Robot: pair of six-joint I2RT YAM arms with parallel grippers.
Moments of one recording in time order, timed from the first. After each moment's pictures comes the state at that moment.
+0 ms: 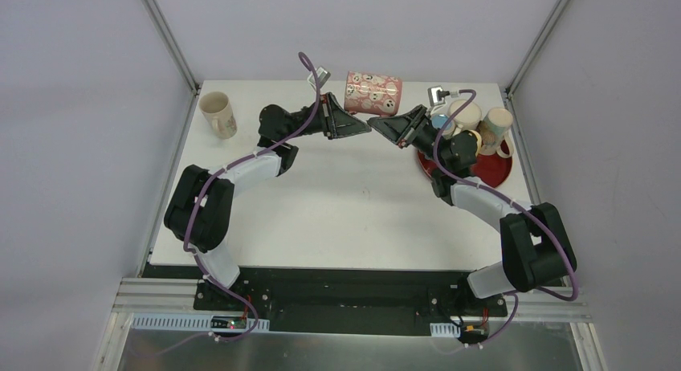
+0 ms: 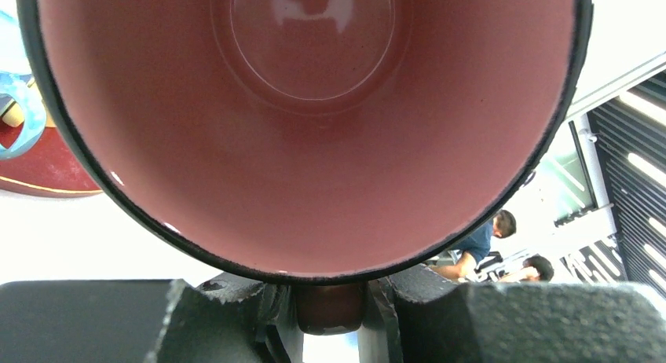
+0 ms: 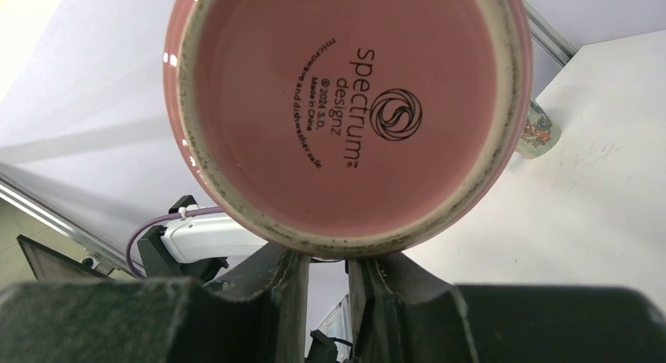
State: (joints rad) left arm -0.47 1.71 1.10 1.14 0.94 -1.39; right arm 0.39 1.46 0.78 1.15 -0.63 1.27
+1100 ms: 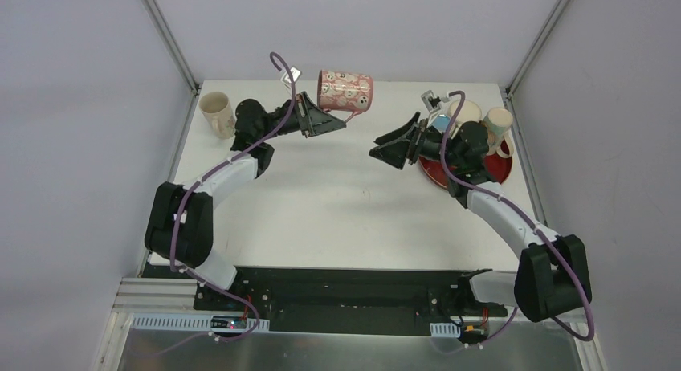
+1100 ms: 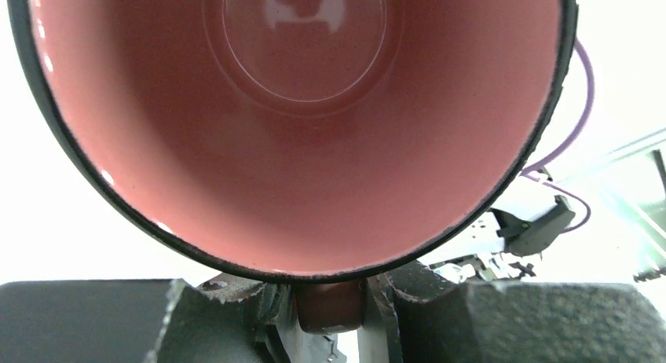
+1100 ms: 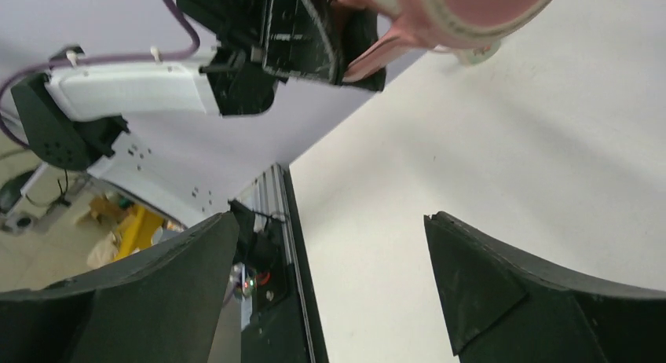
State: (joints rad) left arm -0.34 1.58 1.03 0.91 0.94 -1.22; right arm 0.33 1.29 0.79 0.71 -0.89 0.83
